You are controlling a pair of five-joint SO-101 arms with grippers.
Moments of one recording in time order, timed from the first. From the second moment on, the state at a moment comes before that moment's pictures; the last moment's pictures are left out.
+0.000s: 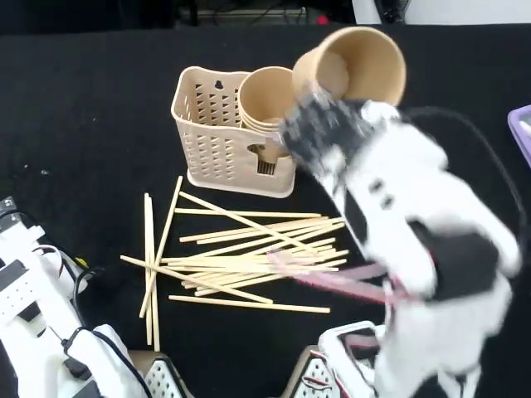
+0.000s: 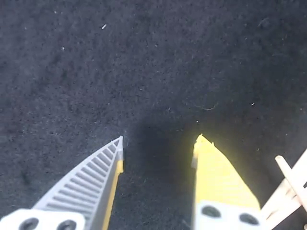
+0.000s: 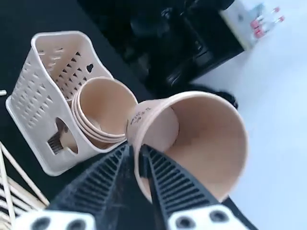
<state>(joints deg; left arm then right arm) -48.9 -44.4 67.6 57.5 -9.4 -12.3 -34.0 -13.9 84.1 45.1</state>
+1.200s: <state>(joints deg) -48.9 -44.4 69.5 54.1 -9.4 -16.7 2.8 -50.7 99.3 46.5</state>
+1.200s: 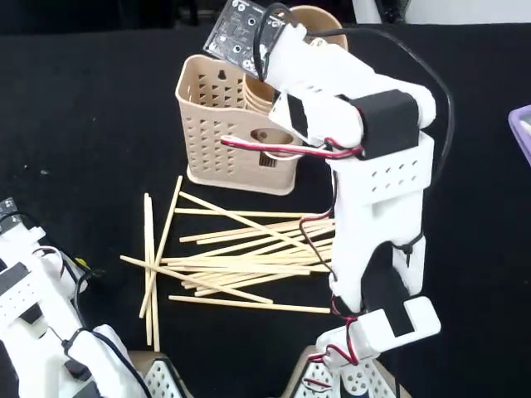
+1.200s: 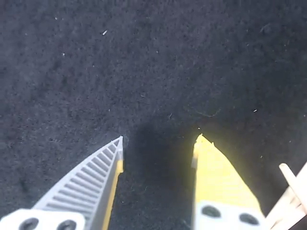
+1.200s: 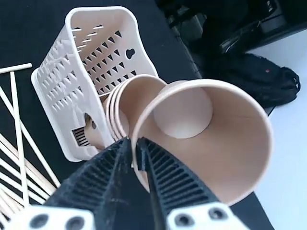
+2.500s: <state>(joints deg) -48.9 -44.4 69.5 54.1 -9.4 -16.8 -0.3 -55.4 99.4 46.7</state>
